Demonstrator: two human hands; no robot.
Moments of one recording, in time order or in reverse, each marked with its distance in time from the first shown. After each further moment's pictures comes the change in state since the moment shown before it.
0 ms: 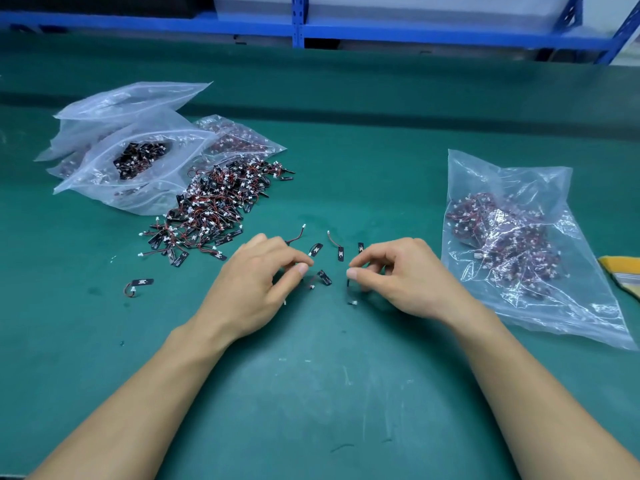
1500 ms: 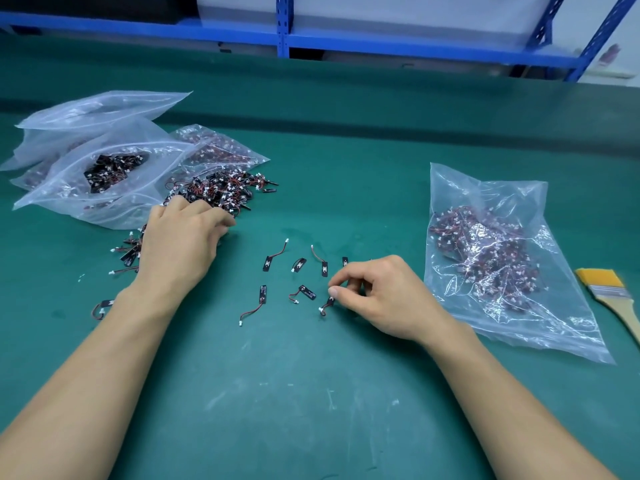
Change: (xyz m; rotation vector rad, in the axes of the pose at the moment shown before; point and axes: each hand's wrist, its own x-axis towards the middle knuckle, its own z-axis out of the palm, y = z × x) left_hand 0.046 -0.066 -0.033 0.528 0.141 -0.178; right_hand 0.000 0.001 0.004 -0.040 0.028 -0.122
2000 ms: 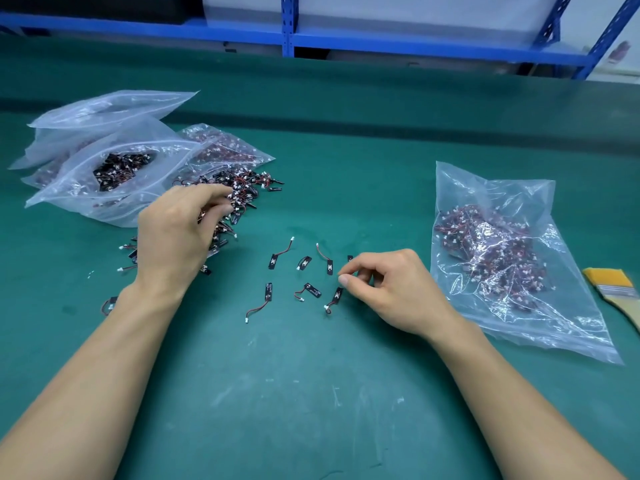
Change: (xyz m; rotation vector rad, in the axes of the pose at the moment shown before) left_hand -0.001 0.001 -0.011 -0.301 0.332 0.043; right_hand 0.001 0.001 -0.001 0.004 0.131 -0.011
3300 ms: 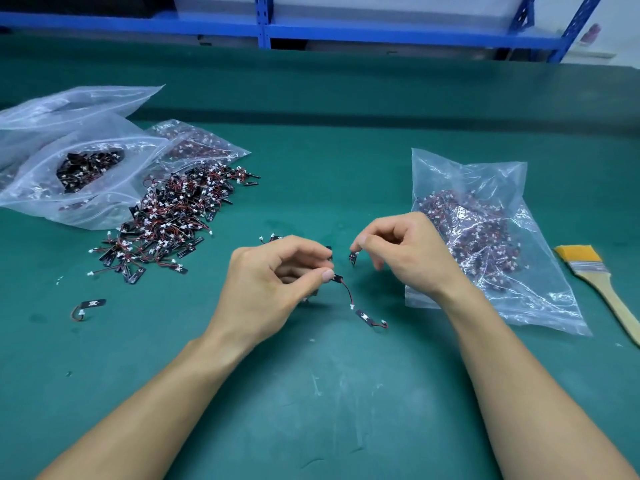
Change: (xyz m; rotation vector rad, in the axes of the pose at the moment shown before) left_hand -0.044 0.129 0.018 -0.814 -0.349 -0.248; right_hand 0.004 0.005 -0.041 0.324 0.050 0.179
